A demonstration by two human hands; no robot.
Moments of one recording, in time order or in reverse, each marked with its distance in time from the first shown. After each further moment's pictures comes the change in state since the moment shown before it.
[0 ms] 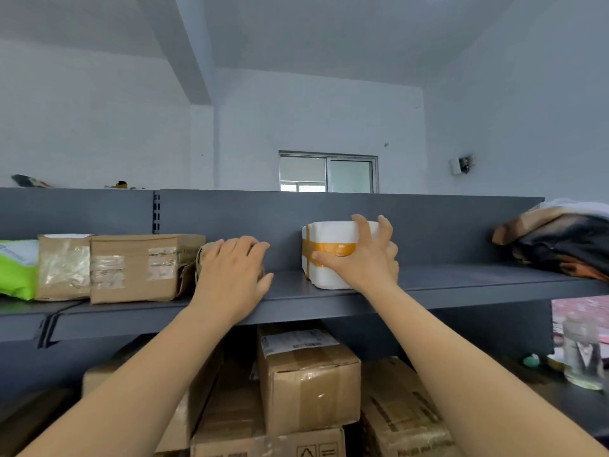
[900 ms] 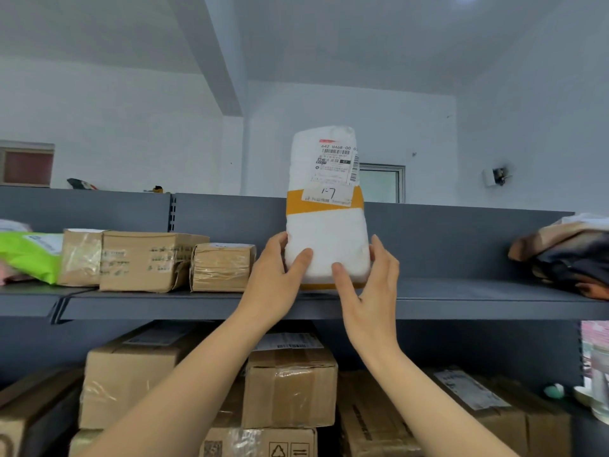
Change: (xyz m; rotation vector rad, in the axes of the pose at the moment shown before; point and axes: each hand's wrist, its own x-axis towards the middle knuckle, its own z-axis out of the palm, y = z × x) left_hand 0.004 0.100 -0.027 -1.071 0.069 -0.404; right_hand -0.065 0.031 -0.022 0.654 0.155 -0.281
